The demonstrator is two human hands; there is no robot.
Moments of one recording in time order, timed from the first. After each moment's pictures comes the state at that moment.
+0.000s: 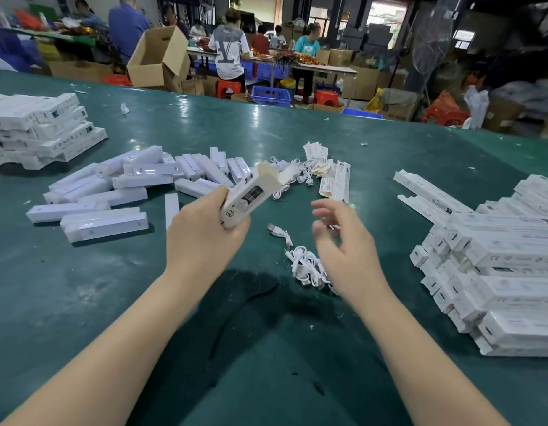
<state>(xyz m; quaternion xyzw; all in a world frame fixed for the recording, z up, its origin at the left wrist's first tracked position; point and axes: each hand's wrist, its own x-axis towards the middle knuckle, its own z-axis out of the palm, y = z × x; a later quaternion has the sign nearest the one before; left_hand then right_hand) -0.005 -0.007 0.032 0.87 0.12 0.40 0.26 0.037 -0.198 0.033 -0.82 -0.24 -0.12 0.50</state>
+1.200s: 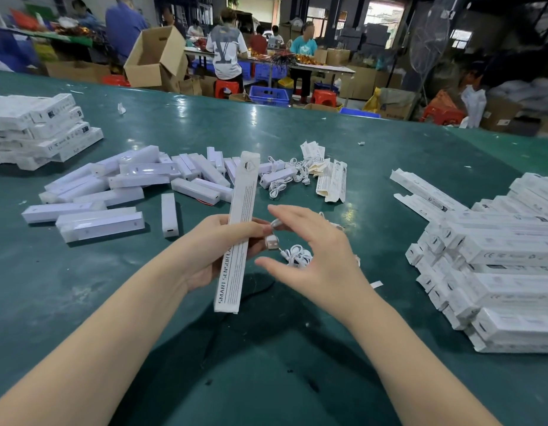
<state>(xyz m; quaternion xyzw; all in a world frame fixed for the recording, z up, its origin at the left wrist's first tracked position) -0.012 -0.015 0.050 0.62 0.09 -0.05 0.78 0.020 -0.187 0.040 -0.79 -0.41 -0.15 0.42</state>
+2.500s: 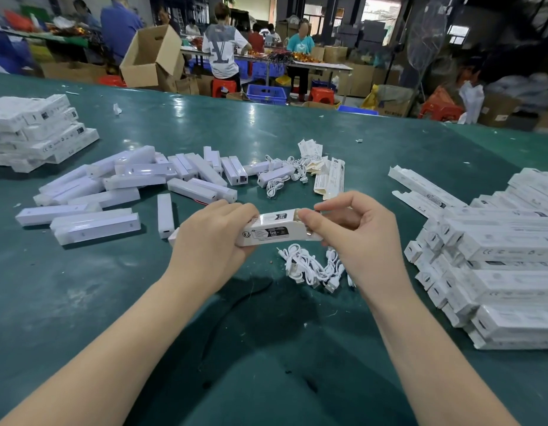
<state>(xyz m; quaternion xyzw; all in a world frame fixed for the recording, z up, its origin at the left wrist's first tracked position) -0.010 -0.017 0.033 0.92 -0.07 0.38 0.13 0.023 -0.208 0.063 -0.72 -0.19 -0.08 0.66</state>
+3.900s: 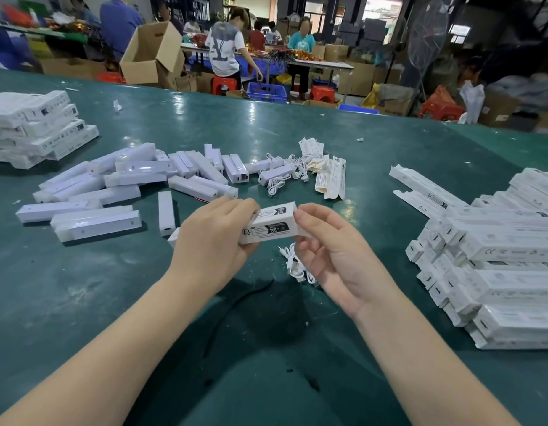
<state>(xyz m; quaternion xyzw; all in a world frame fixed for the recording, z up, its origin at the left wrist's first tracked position) -0.013 -0.019 0.032 0.90 -0.06 0.41 0.13 0.017 -0.186 0.056 -0.47 -0.08 0.21 0.85</state>
